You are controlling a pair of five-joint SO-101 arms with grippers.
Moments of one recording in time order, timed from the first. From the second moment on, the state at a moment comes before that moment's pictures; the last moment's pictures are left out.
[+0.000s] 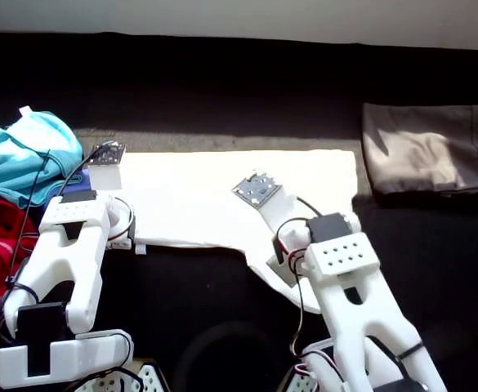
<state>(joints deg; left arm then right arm) -15.0 -5.1 48.3 45.8 -8.9 -21.3 -34.5 49.9 68.3 31.1</state>
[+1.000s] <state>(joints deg) -15.0 -5.4 48.4 45.8 -8.9 3.6 46.6 -31.3 62.1 30.7</state>
